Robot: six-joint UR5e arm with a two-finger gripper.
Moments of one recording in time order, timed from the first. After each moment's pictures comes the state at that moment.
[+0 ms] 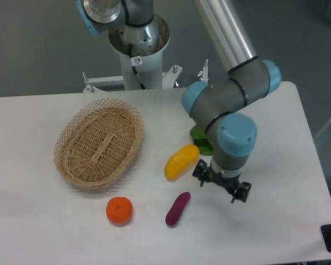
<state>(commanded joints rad) 2.45 -2.18 -1.46 -1.00 1.54 0.97</state>
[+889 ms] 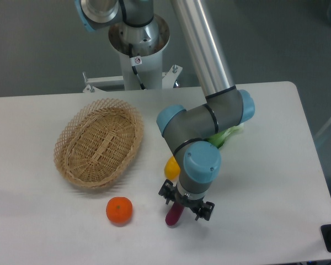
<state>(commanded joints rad) 2.38 -2.25 -1.47 -0.98 1.46 0.91</state>
